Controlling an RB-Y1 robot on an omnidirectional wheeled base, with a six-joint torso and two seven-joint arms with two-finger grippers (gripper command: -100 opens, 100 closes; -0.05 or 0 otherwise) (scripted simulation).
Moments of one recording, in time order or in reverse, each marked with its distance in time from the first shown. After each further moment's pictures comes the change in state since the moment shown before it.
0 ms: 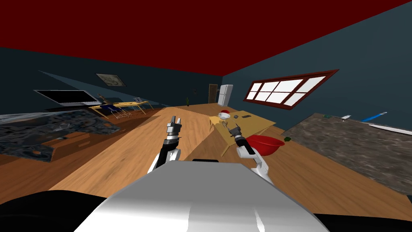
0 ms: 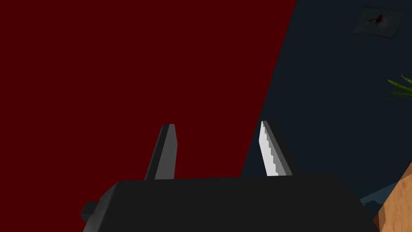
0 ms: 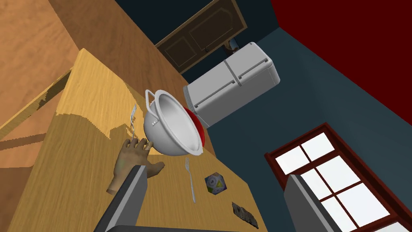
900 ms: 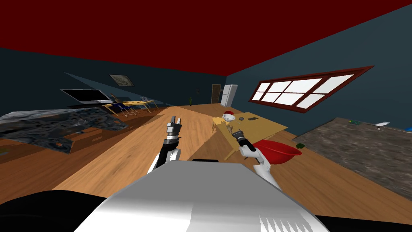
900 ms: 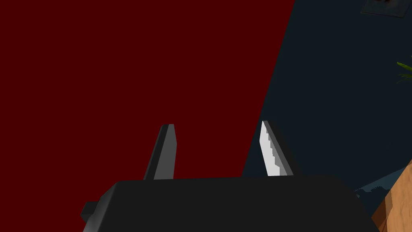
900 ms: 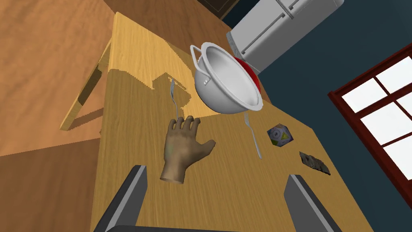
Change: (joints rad) left arm 0.000 0.000 0.000 0.000 0.000 0.000 0.000; right arm -0.053 -0.049 -0.067 0.161 -0.053 0.198 -0.234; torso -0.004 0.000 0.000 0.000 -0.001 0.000
